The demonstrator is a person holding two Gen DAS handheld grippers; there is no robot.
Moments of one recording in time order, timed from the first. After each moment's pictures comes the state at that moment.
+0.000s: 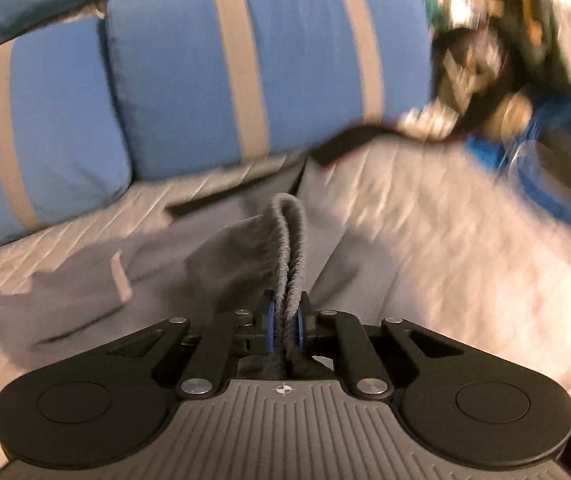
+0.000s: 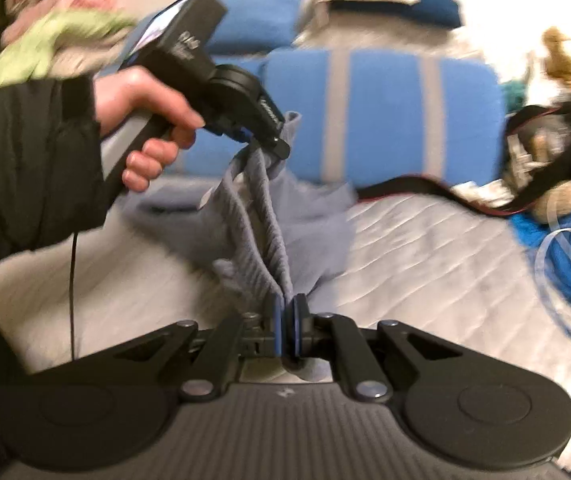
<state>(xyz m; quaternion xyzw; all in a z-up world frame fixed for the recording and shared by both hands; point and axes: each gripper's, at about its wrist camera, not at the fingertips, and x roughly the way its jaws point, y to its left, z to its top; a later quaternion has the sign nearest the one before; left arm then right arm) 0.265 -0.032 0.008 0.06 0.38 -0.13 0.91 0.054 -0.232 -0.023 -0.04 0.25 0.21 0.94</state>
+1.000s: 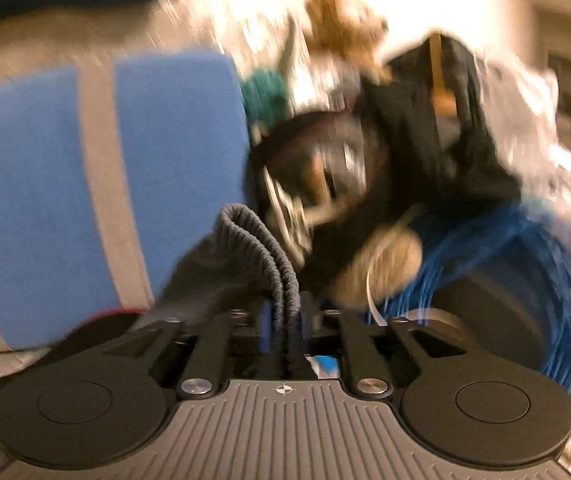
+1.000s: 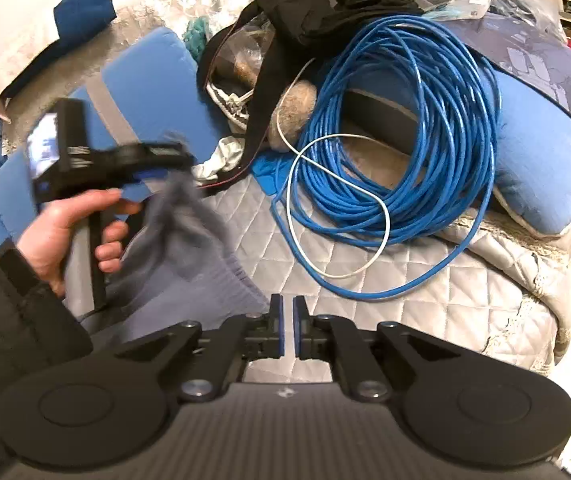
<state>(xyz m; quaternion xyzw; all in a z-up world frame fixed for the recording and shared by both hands) 0.415 -0.340 -0.023 0.06 0.29 -0.24 0.92 0.166 -0.473 -0.013 0.22 0.34 -0.04 0.91</state>
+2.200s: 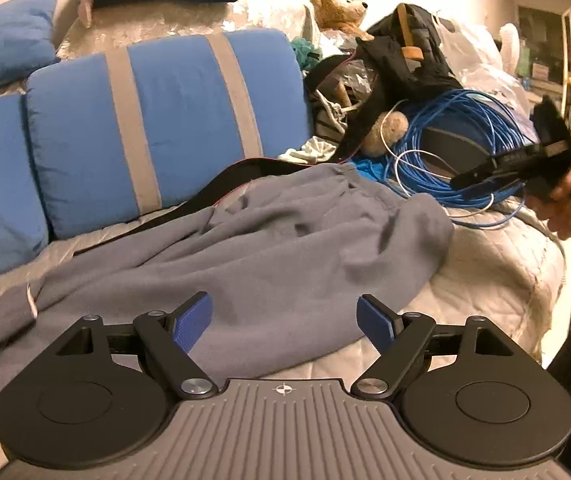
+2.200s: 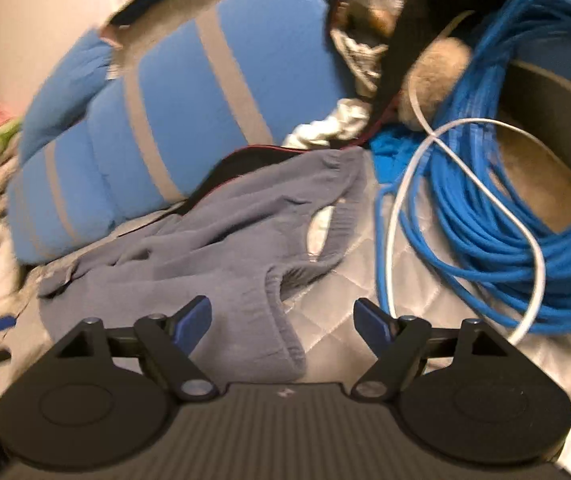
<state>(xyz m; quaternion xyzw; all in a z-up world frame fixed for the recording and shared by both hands) 0.171 -0.070 -0.052 0.10 0.25 -0.23 0.93 0.280 -0.500 -0.112 0.16 0.31 0.24 0.91</state>
